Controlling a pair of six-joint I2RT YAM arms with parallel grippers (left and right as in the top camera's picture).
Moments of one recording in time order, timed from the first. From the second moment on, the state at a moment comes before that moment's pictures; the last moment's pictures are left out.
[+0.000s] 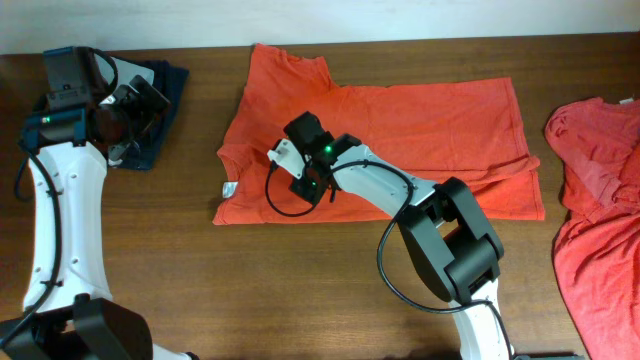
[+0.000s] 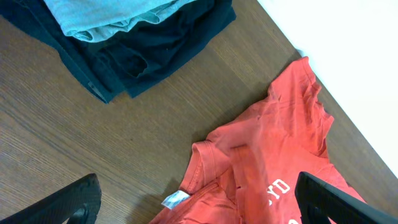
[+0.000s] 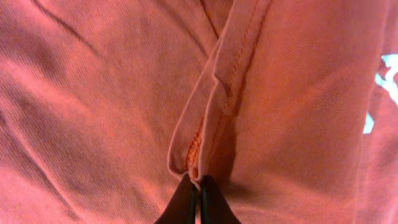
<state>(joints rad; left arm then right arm) 0.19 1.68 1.63 -0.92 0.10 -0.62 0.62 2.20 1.59 -0.60 -0.10 -0.39</state>
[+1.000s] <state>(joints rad) 0.19 1.68 1.63 -0.92 0.10 -0.62 0.62 2.20 1.66 -0.66 -0.05 -0.39</state>
